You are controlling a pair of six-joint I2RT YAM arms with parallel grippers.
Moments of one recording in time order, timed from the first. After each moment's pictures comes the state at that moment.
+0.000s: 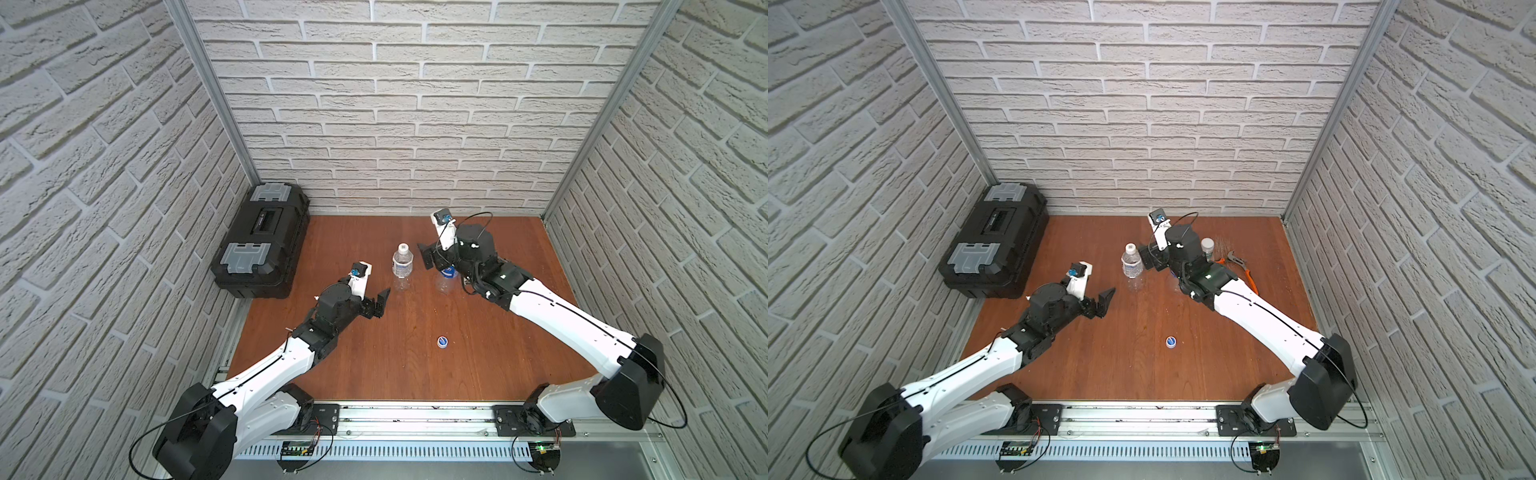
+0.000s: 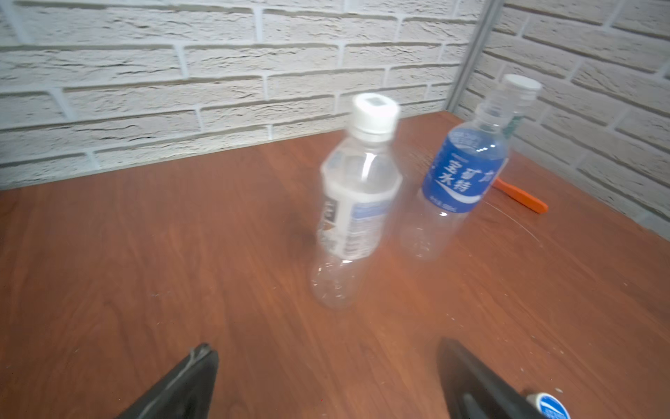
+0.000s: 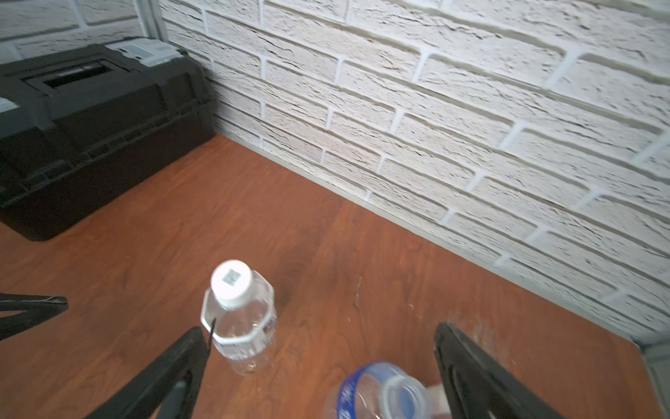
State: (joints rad) left arm -0.60 1.07 0.50 0.24 0.00 -0.09; right arm 0.58 1.39 1.25 -0.27 0.29 -0.06
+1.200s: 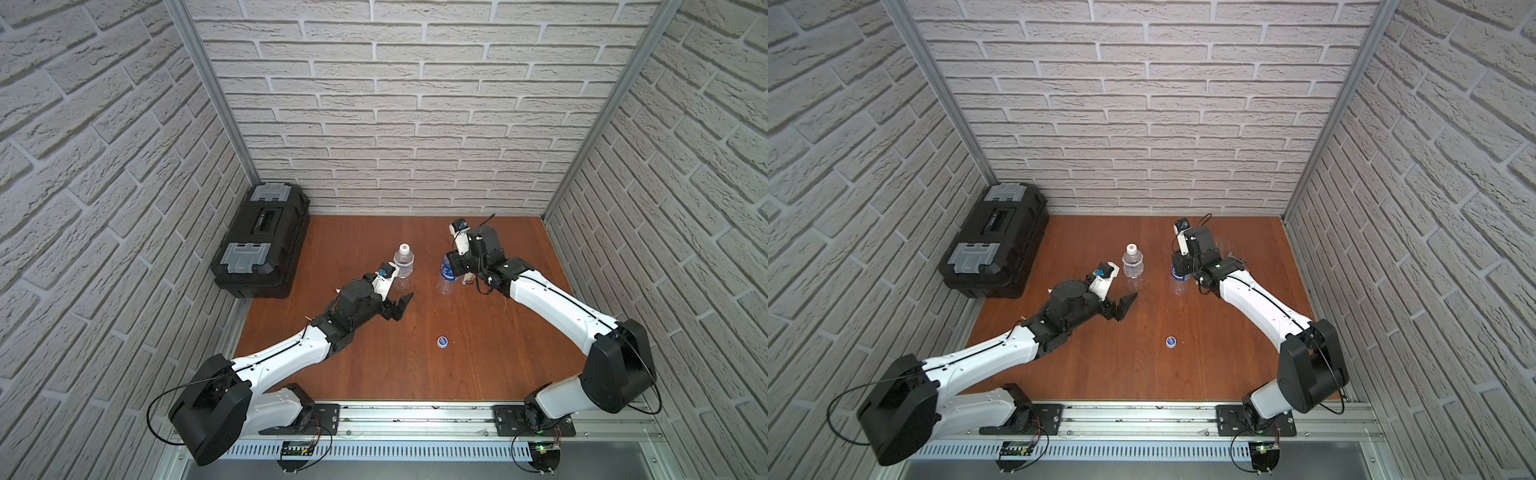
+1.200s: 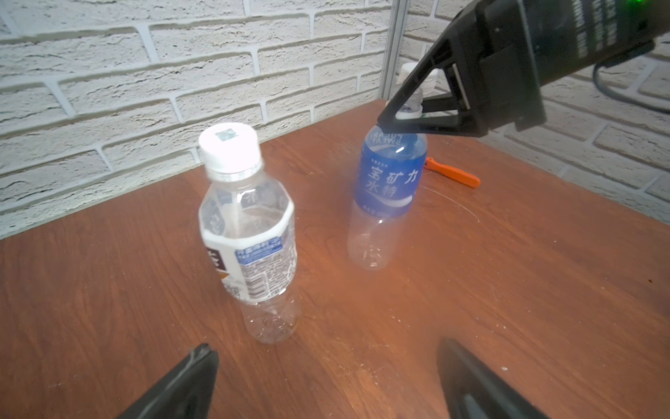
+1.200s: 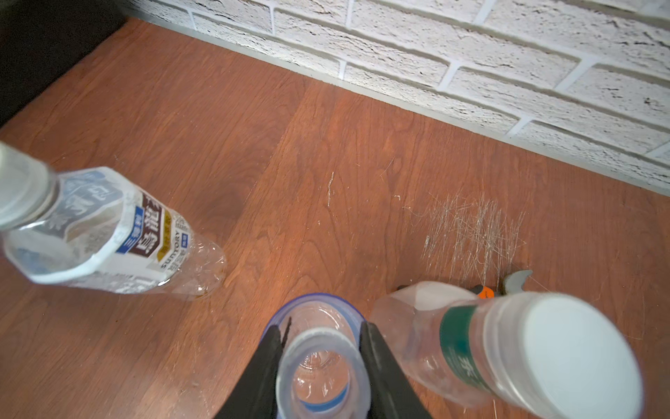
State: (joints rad) left arm -0.73 1.19 0.58 0.30 0.04 -0.01; right arm 0.41 1.46 1.16 -0.38 0.11 0.01
